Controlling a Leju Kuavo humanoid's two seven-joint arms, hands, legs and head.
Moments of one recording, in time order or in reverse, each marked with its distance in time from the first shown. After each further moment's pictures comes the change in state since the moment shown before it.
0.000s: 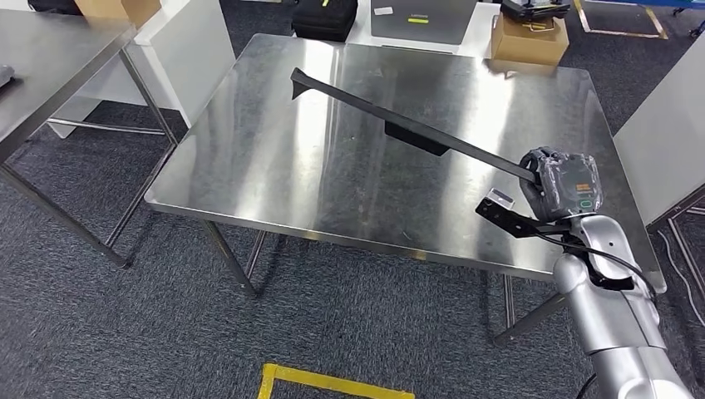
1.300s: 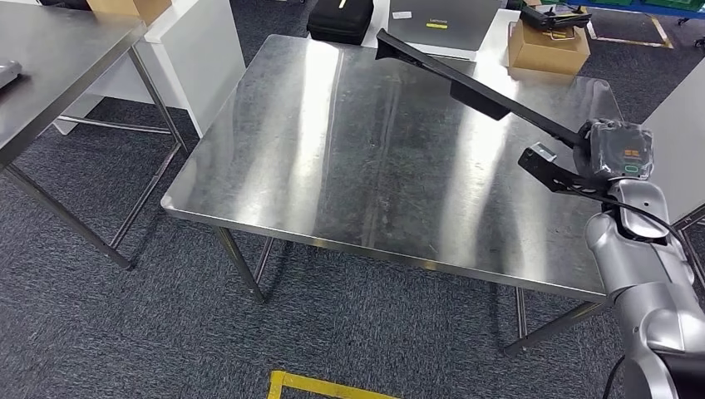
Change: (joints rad) left arm -0.006 0.001 -0.011 0.001 -0.018 -0.004 -0.015; right arm -0.354 -0.007 -0.058 0.544 0.149 -0.126 0.108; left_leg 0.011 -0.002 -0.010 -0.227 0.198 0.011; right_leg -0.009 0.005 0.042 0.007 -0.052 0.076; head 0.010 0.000
